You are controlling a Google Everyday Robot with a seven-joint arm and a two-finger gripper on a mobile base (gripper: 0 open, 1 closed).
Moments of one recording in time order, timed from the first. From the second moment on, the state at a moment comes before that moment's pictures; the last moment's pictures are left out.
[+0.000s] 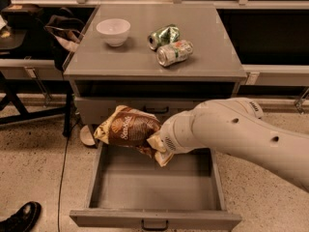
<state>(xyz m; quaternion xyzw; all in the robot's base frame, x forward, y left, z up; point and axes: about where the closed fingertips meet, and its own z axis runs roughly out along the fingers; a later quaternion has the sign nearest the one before) 0.492 -0.010 0.752 -0.39 0.85 0.12 0.32</state>
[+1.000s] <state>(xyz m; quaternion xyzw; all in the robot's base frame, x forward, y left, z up) 0.503 -0.034 0.830 -0.36 0.84 0.08 0.39</state>
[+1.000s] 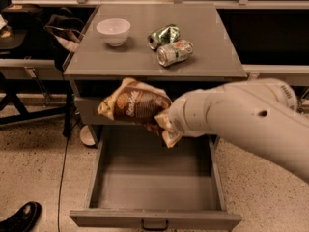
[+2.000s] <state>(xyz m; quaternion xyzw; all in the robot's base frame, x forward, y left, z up) 0.551 -0.011 0.920 -0.39 0.79 0.07 0.46</state>
